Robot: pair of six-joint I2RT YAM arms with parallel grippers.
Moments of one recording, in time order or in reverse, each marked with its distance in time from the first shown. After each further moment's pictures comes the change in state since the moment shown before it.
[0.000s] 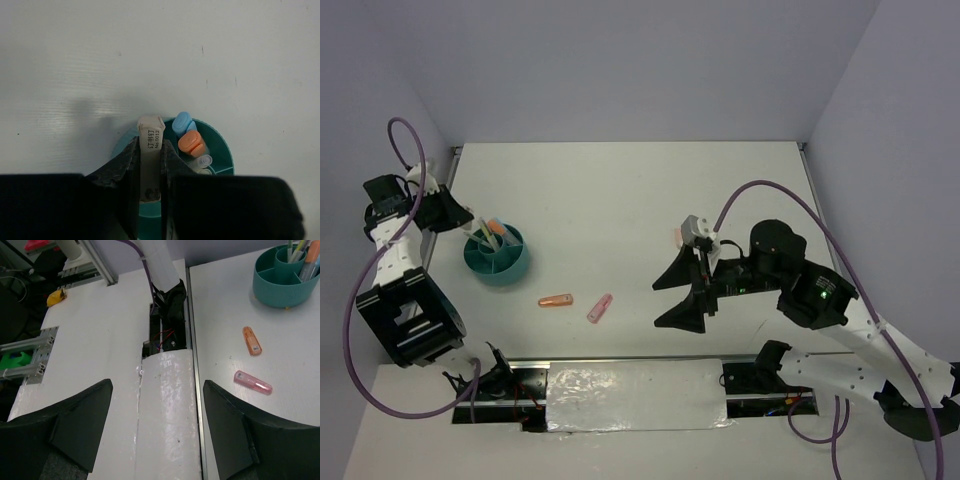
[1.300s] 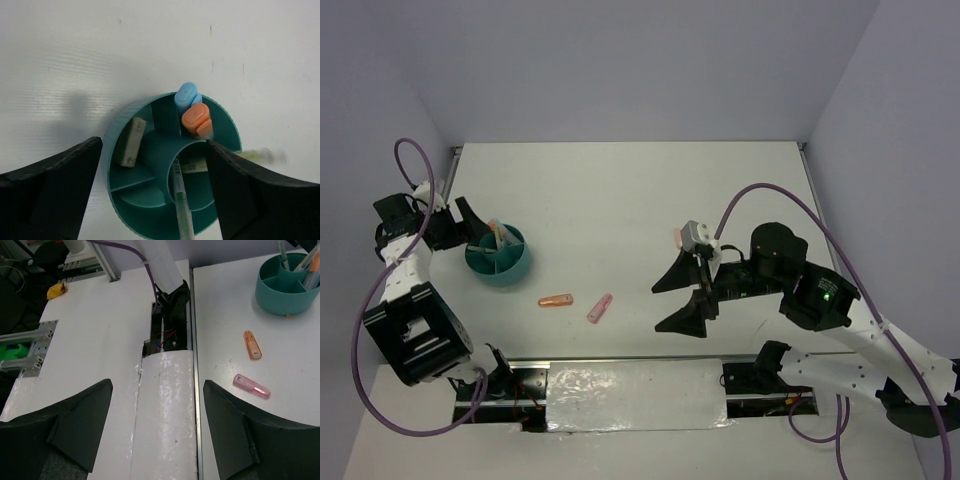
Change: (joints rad) left arm 0.004 -0.087 -0.192 0.081 -0.043 -0.048; right arm 0.042 -0.012 0.013 -0.011 0.019 -0.038
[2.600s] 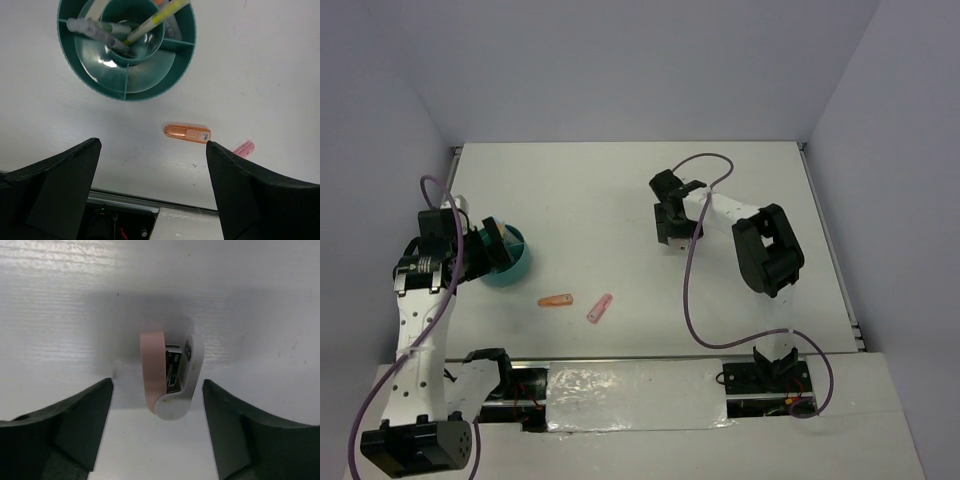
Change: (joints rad) left arm -0.436 -0.538 0.019 -0.569 -0.590 -0.407; right arm -0.439 1.218 0.374 -0.226 0.947 0.312
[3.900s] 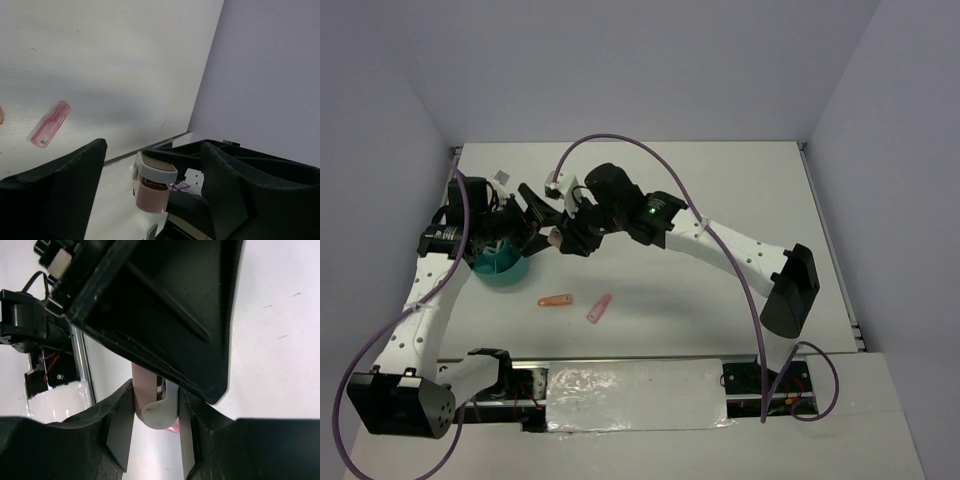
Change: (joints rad) left arm -0.198 0.217 0.095 0.275 0.583 -0.587; right arm 0.453 -0.260 0.213 0.240 -0.637 -0.480
